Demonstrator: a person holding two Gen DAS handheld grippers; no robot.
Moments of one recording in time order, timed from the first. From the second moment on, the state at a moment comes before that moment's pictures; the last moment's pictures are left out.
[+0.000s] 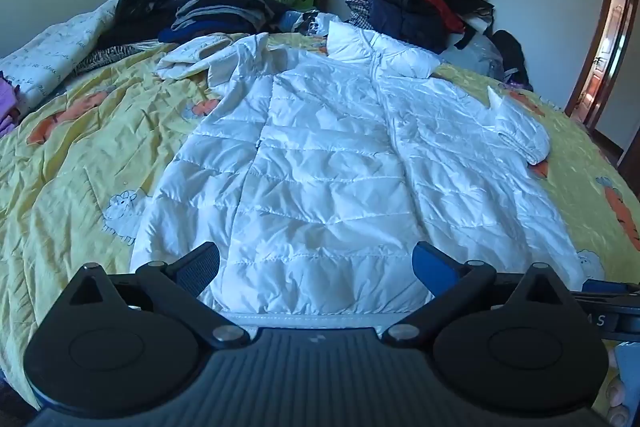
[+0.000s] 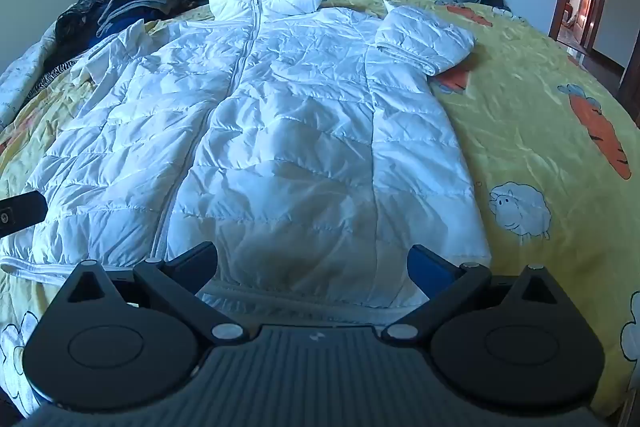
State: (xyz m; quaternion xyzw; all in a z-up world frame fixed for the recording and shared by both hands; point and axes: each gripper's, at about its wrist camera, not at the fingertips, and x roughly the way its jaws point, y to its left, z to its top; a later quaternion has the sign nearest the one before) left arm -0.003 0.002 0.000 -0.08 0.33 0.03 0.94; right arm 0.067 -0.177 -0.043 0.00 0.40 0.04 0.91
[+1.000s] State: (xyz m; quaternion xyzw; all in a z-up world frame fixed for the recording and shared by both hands) left arm -0.006 -0.013 -0.017 -0.12 0.37 0.01 0.92; right arm 0.085 -0.176 -0.052 0.01 0.41 0.05 0.91
